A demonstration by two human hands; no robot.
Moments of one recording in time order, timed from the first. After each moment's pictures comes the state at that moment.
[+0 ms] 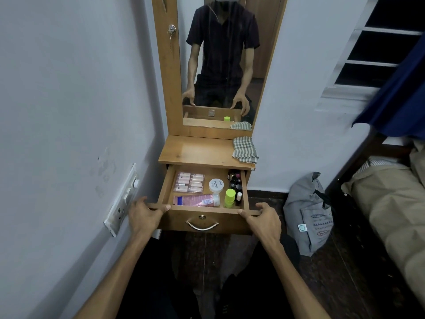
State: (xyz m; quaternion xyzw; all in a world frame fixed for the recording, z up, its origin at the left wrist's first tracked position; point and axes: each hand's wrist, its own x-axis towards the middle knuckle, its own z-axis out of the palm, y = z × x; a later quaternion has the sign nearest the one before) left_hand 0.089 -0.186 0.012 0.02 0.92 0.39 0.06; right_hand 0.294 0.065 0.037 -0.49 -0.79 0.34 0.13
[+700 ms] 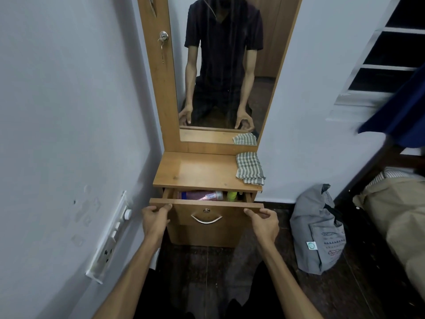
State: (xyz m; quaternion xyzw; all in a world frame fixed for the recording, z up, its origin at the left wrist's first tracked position) left_hand 0.003 -0.111 -0.010 -0.10 0.75 0.62 0.19; right_hand 0.195 0.120 0.027 -0.57 -0.58 0.53 0.24
